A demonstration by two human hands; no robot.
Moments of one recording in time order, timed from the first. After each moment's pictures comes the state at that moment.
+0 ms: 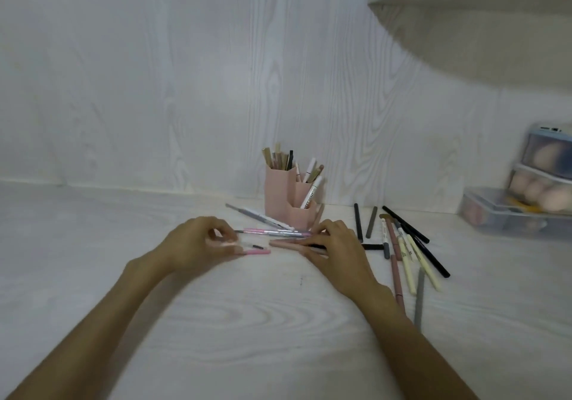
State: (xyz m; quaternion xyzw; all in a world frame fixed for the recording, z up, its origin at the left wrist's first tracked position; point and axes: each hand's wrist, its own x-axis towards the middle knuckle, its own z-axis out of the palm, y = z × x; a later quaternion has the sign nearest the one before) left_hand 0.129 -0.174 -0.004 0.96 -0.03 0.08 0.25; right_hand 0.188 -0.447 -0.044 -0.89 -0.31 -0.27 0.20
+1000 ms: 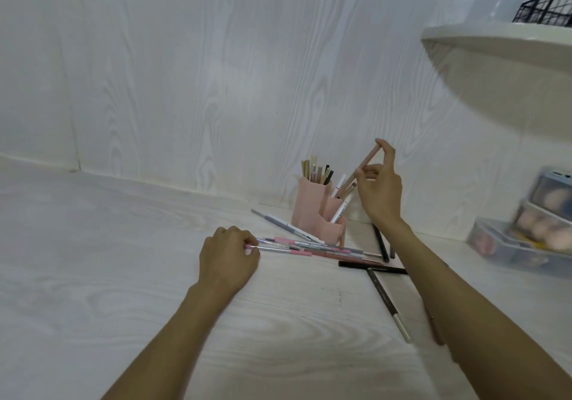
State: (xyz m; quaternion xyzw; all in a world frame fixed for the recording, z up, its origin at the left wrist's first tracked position) left_hand 0.134 -0.178 -0.043 0.91 0.08 0.26 0.31; right_hand 0.241 -0.400 0.068 -0.82 -0.15 -0.36 0.43
